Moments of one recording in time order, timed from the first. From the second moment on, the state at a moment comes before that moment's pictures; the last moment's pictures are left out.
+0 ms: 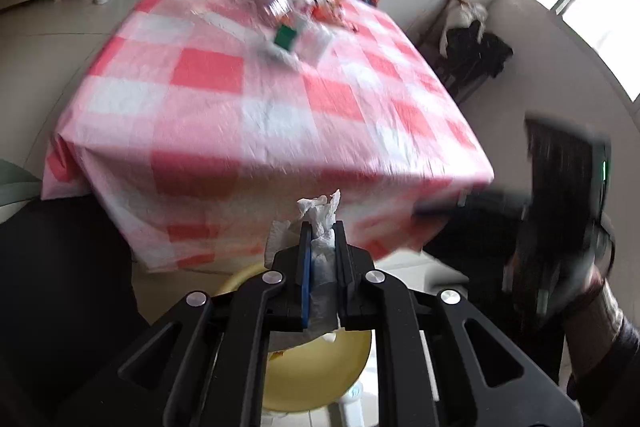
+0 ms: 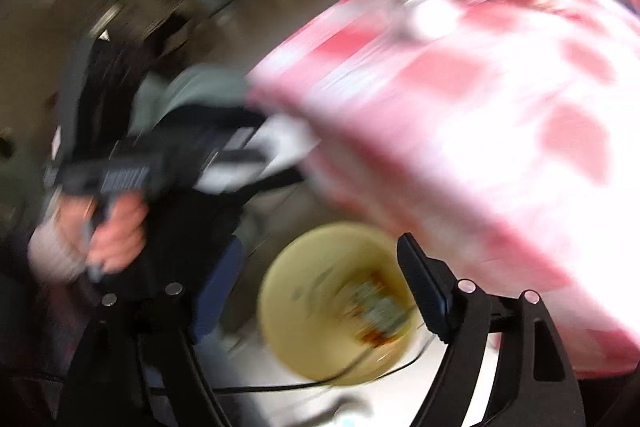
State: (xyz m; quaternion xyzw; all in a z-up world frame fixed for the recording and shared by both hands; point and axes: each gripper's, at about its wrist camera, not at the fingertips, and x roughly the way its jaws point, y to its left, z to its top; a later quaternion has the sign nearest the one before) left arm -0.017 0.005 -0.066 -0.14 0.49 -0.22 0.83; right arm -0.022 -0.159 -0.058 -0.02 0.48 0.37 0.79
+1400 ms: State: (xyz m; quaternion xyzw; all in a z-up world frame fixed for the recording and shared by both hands) left arm -0.021 0.039 -0.063 -0.20 0.46 -0.14 0.85; right arm -0.032 -0.183 -0.033 -0.04 0.35 0.23 0.91
